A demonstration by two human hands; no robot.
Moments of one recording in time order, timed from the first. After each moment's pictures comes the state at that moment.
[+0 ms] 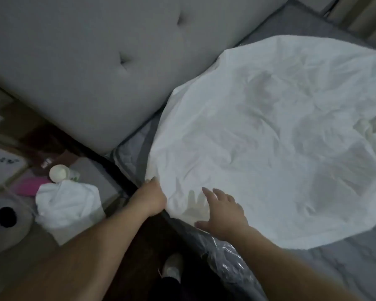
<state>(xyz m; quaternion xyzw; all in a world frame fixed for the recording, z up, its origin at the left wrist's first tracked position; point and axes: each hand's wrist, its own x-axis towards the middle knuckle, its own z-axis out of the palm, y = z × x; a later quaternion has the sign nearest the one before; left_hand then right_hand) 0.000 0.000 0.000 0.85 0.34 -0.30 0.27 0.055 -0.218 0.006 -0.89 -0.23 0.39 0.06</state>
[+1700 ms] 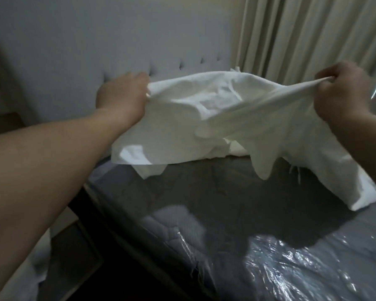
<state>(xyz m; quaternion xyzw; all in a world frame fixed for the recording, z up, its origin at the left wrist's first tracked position) 0.016 -0.030 0.061 0.94 0.11 0.31 -0.09 0.105 -0.421 0.083 -0.87 -0.01 -0.33 0.37</state>
